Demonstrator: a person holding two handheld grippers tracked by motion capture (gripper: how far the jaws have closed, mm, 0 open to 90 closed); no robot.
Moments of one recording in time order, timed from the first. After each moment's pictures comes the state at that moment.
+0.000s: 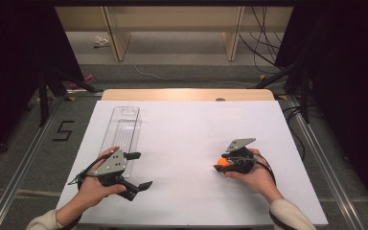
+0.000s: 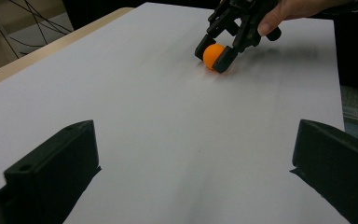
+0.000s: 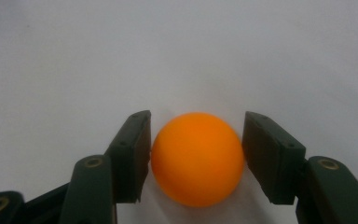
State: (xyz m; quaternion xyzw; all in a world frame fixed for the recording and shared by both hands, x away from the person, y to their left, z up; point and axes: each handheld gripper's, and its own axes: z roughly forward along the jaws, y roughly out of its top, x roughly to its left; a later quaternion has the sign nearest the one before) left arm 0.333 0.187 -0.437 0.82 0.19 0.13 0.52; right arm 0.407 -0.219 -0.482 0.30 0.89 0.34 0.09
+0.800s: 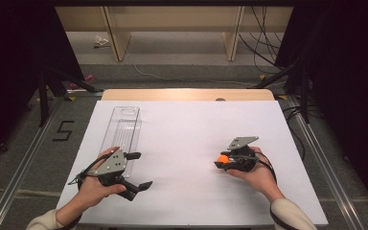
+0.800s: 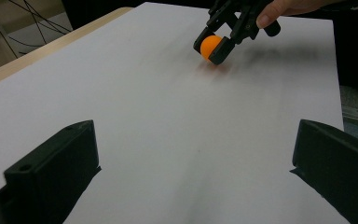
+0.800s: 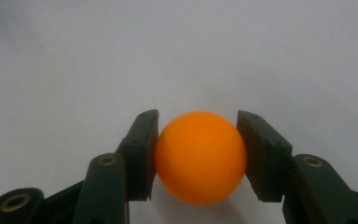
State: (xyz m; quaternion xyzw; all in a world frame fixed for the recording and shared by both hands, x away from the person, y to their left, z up) left arm 0.333 0.187 -0.437 0.82 0.19 0.12 0.52; right arm 0.407 -0.221 -0.472 0.30 0.88 0.36 0.10
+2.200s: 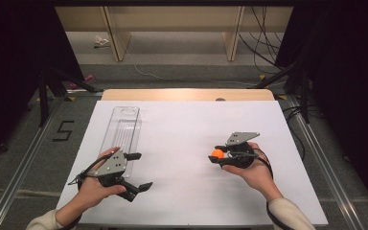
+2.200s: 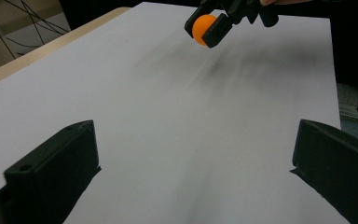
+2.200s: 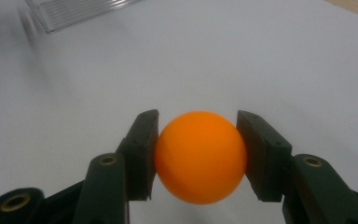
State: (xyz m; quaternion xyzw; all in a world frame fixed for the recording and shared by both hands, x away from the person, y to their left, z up) left arm 0.332 0.186 -0.437 0.82 0.19 0.12 0.52; right arm 0.403 -0.207 -0.446 0.28 0.86 0.42 0.11
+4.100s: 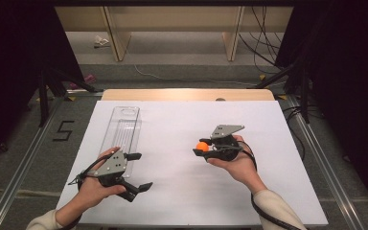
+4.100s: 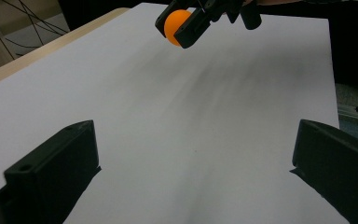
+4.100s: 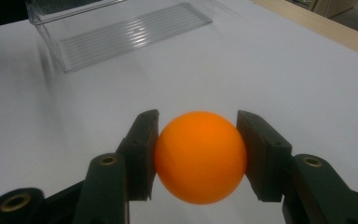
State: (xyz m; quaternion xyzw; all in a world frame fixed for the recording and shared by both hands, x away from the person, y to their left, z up) left arm 0.331 0.186 -0.437 0.82 0.19 0.12 0.52; right arm 0.418 -0.164 -0.434 0.25 0.85 0.45 0.11
